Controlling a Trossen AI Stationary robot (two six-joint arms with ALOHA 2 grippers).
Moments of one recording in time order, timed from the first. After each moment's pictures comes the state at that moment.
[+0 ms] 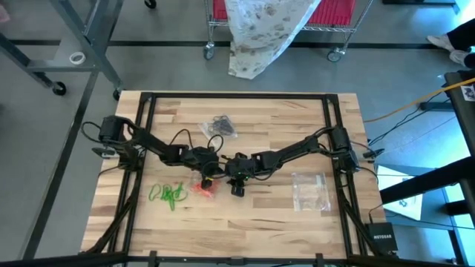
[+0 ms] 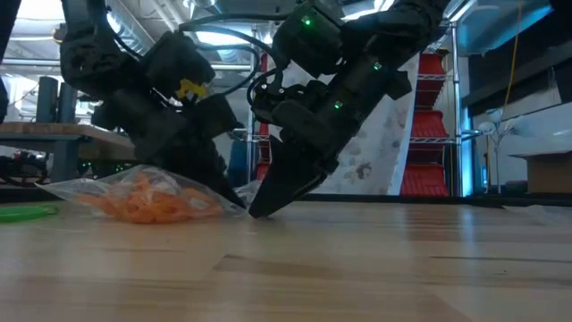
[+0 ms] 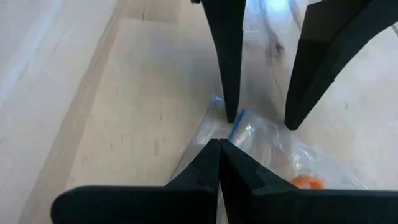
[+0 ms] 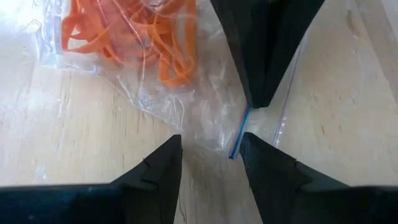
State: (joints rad) left arm -0.02 1.75 0.52 0.57 0.05 -0.12; right arm 0.12 2.08 1.22 -0.05 -0.01 0.26
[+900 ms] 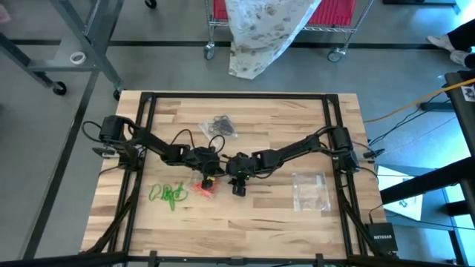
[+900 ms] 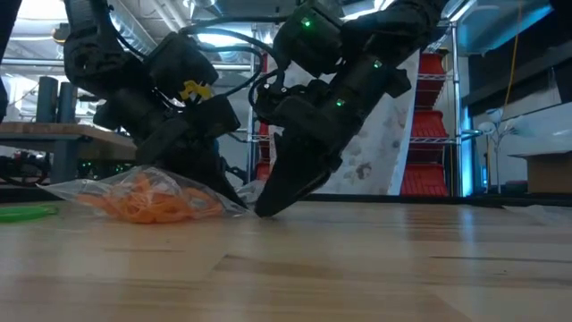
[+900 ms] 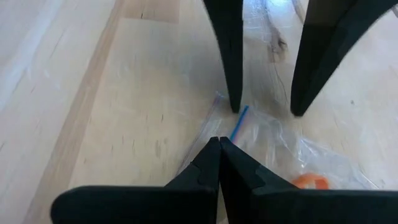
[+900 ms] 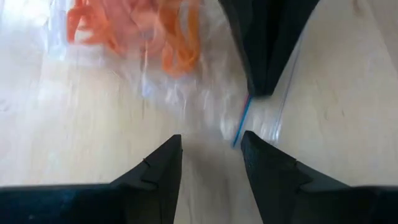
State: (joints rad) left arm -0.02 1.79 0.52 0.51 0.05 -0.10; right arm 0.12 2.06 1.22 -0.09 -0.06 0.27
